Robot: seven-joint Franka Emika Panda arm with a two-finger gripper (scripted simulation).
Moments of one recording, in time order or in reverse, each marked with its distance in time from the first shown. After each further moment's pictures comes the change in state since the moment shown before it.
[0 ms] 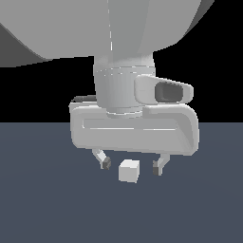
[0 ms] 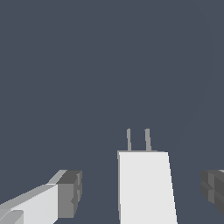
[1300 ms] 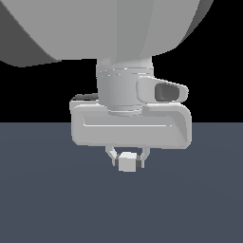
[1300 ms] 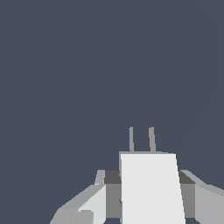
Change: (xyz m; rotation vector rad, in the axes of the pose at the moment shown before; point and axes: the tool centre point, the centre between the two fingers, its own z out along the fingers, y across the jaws) arm 0.013 -0.005 -0.001 0.022 0.002 -0.081
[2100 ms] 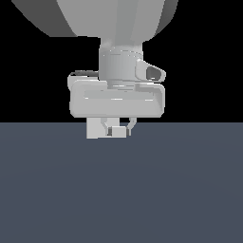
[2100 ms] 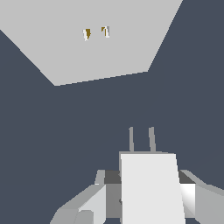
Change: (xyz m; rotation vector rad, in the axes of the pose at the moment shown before) arm 0.061 -0.031 -0.037 0.099 0.005 -0.344
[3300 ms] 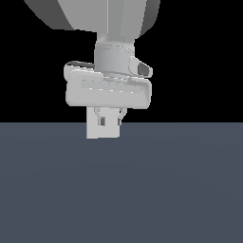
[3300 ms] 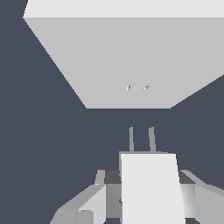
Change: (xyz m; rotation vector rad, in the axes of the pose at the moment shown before) arm 0.033 -0.017 -0.015 0.055 -0.004 -0.174
